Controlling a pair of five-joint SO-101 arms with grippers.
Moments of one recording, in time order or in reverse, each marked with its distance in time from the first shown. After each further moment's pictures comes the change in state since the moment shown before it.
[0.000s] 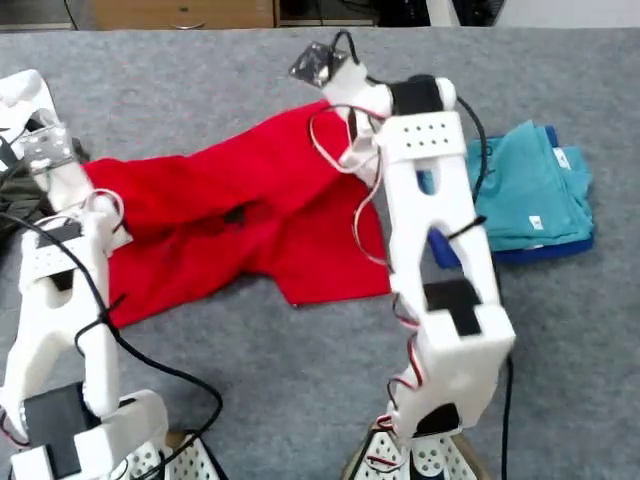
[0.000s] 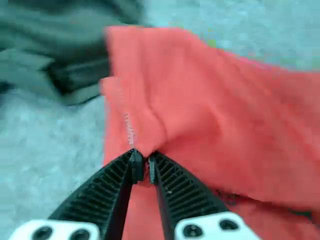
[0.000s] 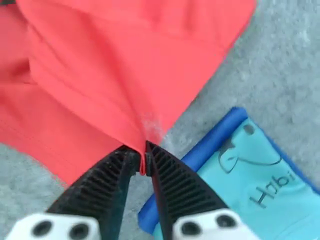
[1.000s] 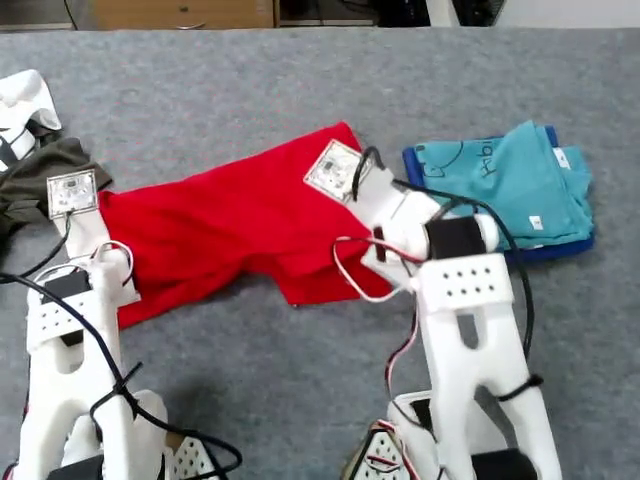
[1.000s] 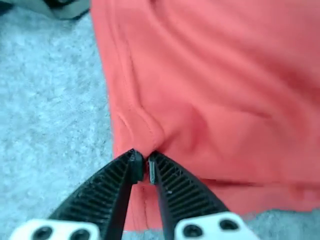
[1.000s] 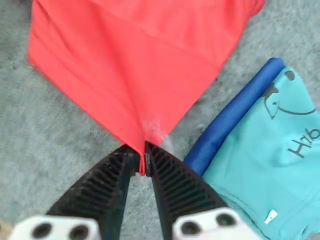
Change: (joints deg) left arm 0.1 -21.8 17.5 11.5 -9.8; right arm 0.7 -49.4 56.2 -12.3 4.0
